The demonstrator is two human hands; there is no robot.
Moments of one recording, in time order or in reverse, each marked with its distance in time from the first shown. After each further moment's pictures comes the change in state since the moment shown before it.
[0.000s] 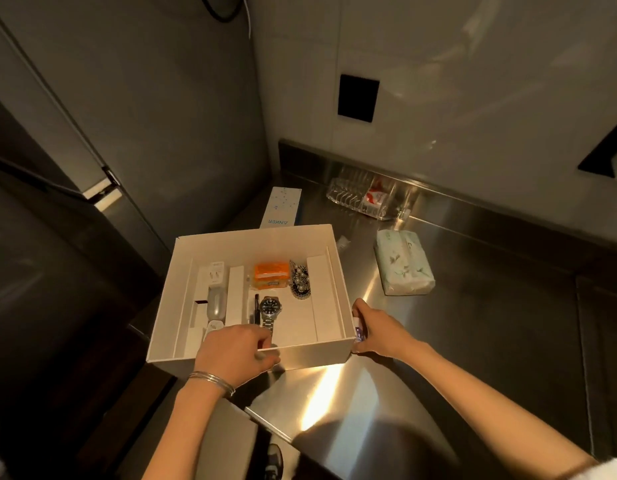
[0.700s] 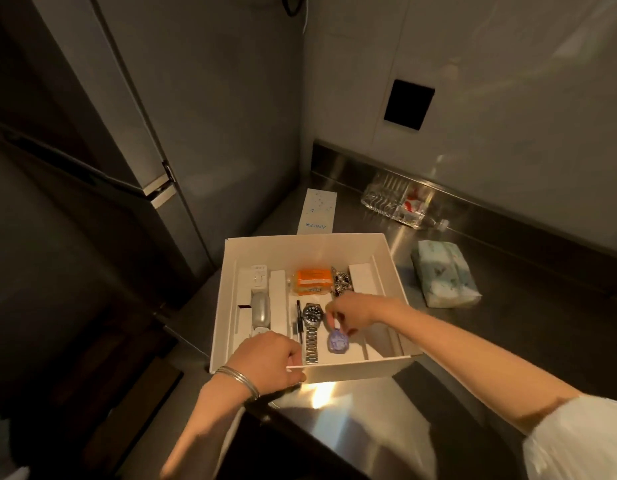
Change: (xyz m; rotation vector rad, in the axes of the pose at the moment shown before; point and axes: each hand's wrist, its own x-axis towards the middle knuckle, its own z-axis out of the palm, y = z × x) left_hand 0.000 -0.059 -0.008 -0.190 -0.182 0.169; right_hand 0.078 -0.142 -0.009 -0.337 -0.454 -0.137
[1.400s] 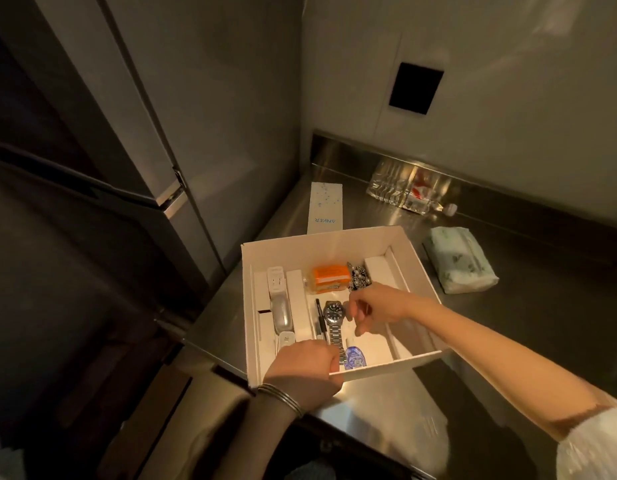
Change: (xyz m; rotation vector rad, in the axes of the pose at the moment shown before) left_hand 0.000 -0.001 0.004 -0.005 -0.006 0.079; right_hand 0.009 0.012 0.009 0.124 0.151 0.028
